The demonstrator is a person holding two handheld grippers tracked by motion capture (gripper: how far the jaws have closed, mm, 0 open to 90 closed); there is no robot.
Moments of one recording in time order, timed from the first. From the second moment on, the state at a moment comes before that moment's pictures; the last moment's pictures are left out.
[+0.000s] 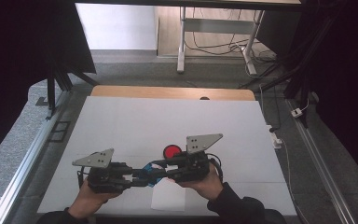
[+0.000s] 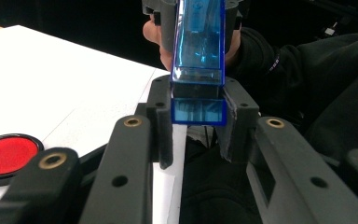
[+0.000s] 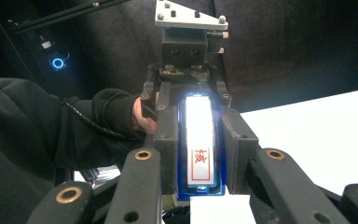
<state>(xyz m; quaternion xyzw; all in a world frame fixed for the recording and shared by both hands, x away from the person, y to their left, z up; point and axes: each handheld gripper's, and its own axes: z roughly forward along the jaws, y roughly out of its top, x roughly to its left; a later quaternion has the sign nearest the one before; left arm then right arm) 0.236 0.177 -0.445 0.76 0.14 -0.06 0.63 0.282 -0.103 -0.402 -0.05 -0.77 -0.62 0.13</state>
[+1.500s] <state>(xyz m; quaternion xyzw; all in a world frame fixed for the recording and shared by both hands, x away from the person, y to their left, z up) 0.235 0.182 -0.439 0.75 0.15 -0.08 0.63 0.279 -0.097 -0.414 -0.07 -0.75 -0.64 0.15</state>
